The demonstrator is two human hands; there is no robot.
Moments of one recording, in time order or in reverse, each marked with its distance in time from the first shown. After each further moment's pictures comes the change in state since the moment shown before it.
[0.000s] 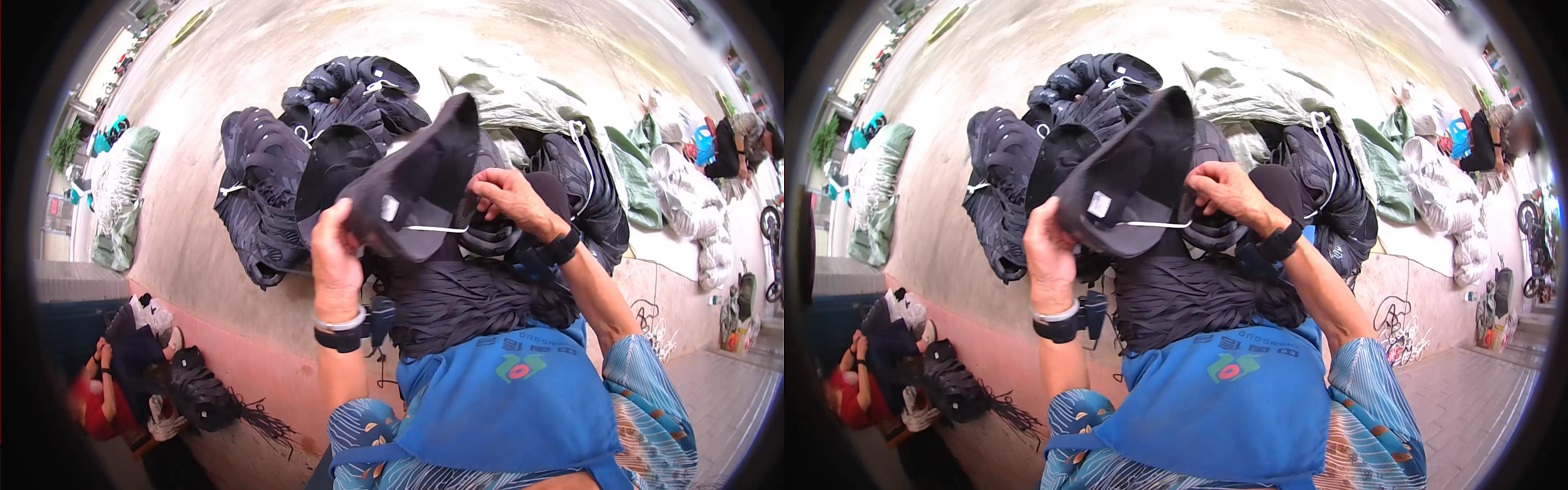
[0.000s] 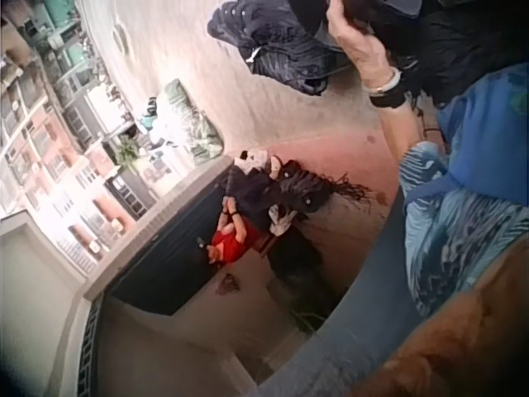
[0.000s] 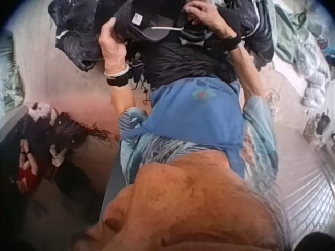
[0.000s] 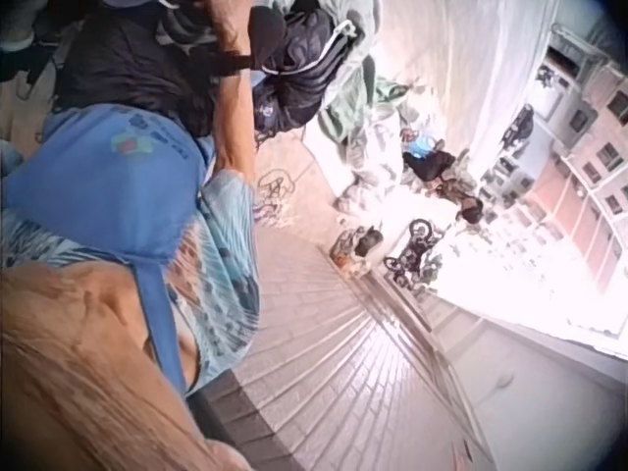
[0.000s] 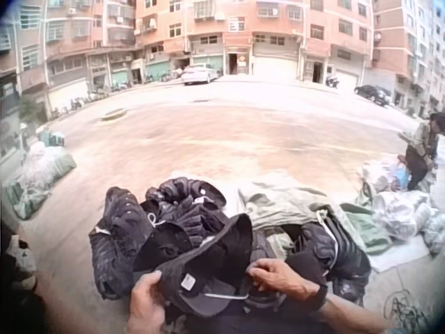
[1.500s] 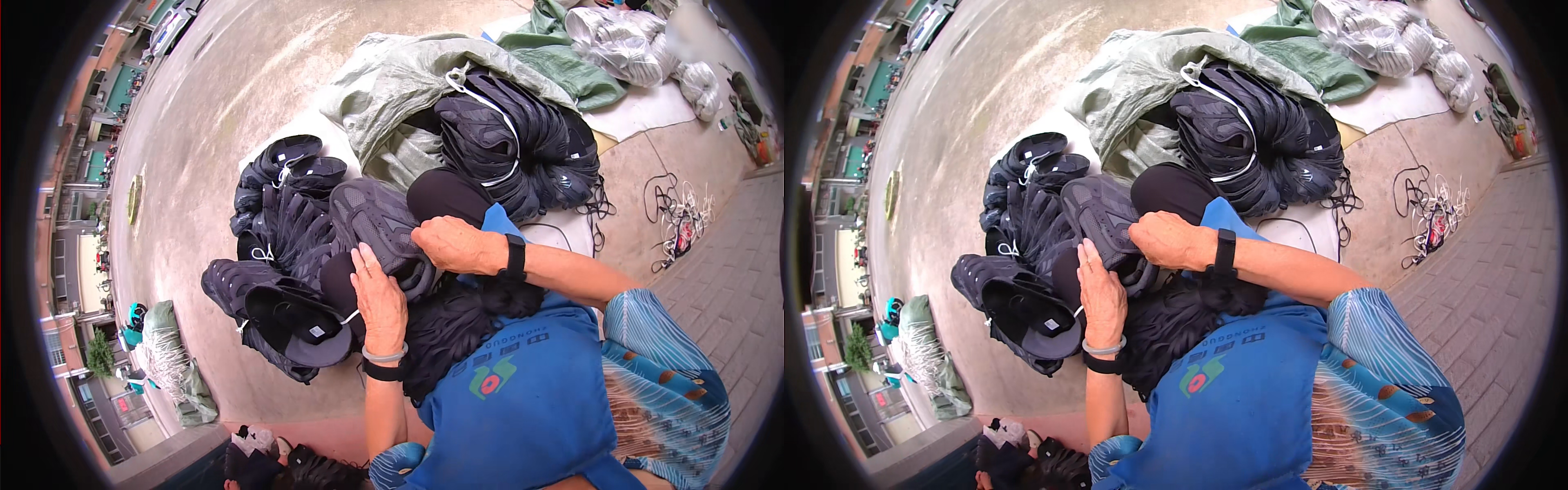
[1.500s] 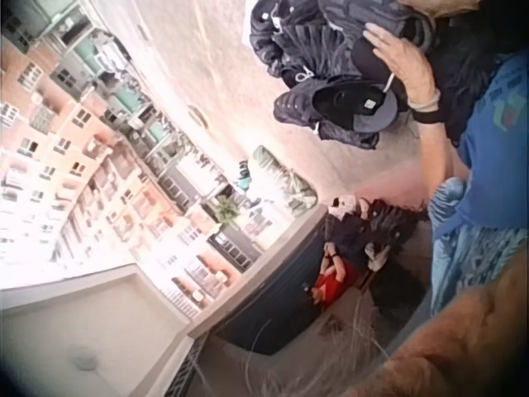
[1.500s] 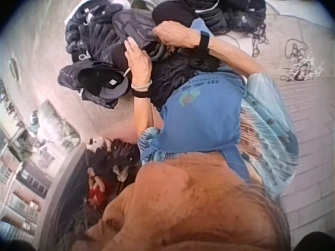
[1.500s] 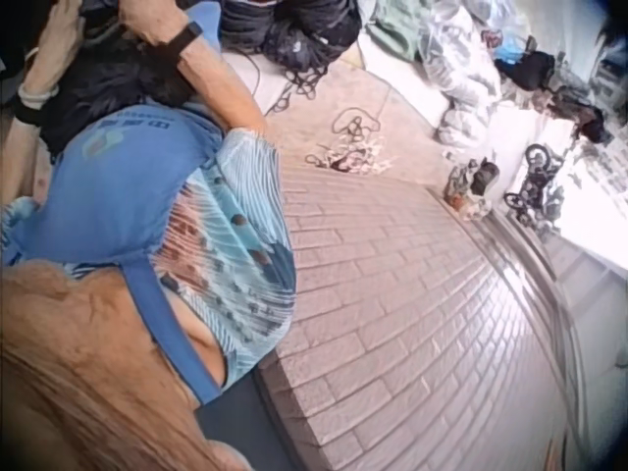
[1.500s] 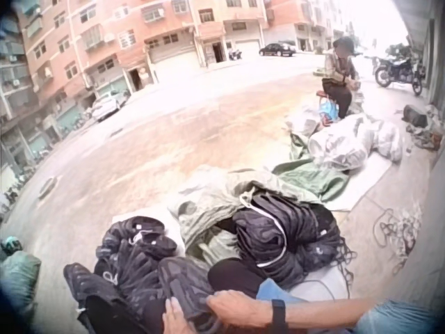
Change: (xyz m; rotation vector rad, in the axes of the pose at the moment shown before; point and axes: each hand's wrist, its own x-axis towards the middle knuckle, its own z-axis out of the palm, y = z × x) left_hand -0.018 -0.128 0.093 1.766 -0.580 0.825; right_hand -0.066 0.060 -0.040 -0.745 0.248 -0.409
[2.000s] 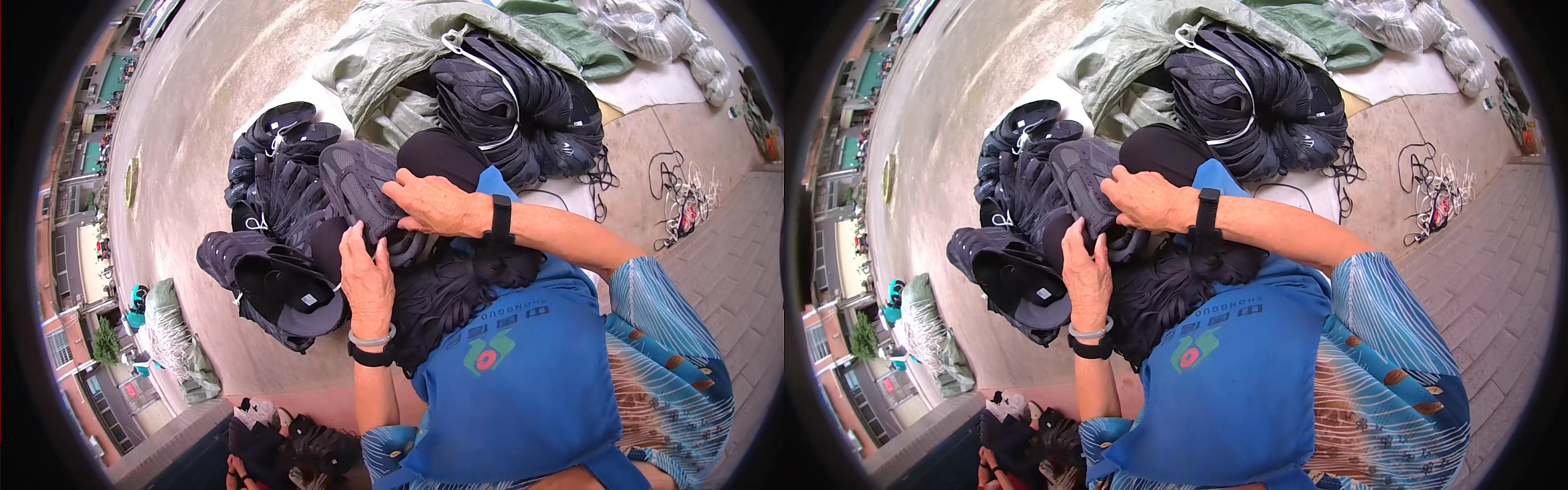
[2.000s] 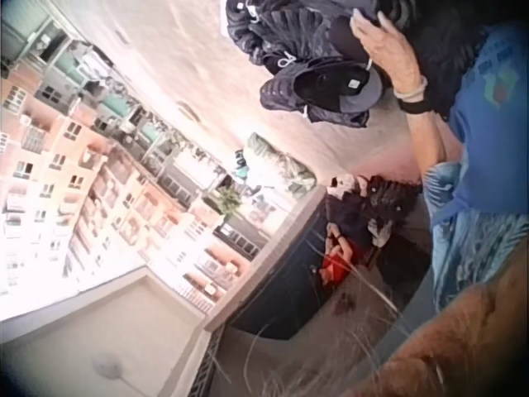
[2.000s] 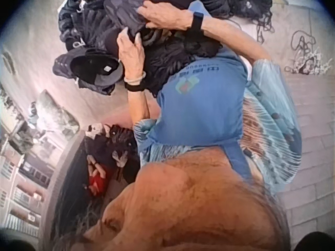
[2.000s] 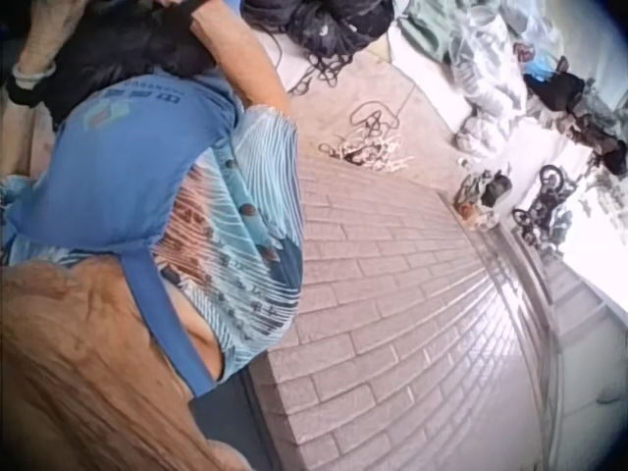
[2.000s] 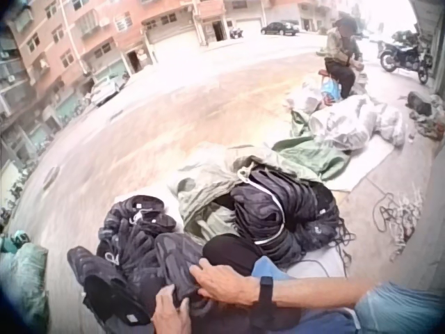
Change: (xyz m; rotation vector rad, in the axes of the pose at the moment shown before) left_hand -0.010 0.008 -0.015 -0.114 0.119 -0.002; right_hand 0.009 -0.002 0.003 0.036 0.022 -0.002
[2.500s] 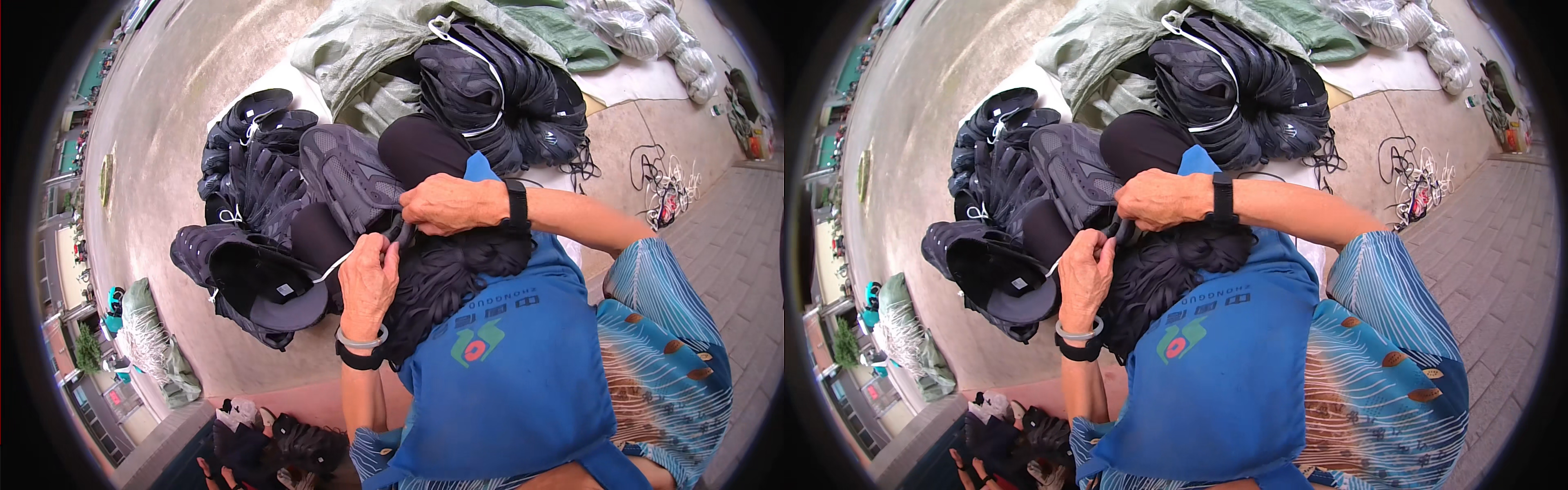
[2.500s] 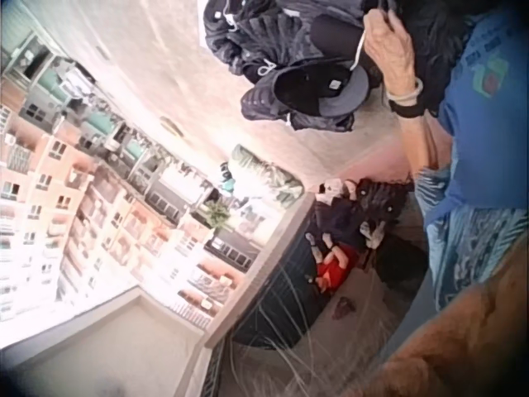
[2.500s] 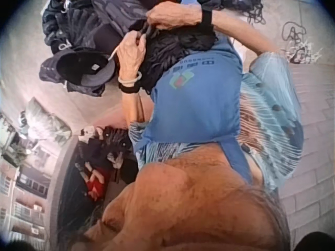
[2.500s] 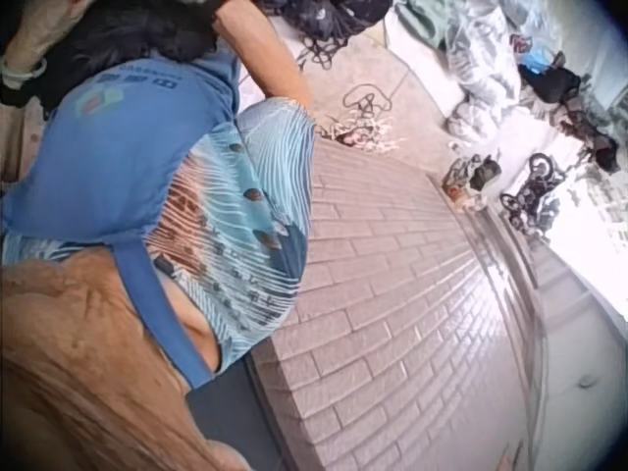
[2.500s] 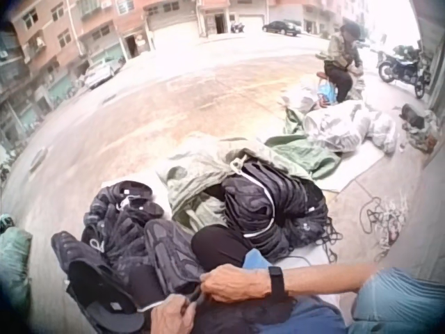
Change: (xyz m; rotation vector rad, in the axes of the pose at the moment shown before) left_hand -0.009 0.004 -0.002 -0.236 -0.201 0.016; right_hand -0.019 0.013 -0.011 -0.024 -0.390 -0.287
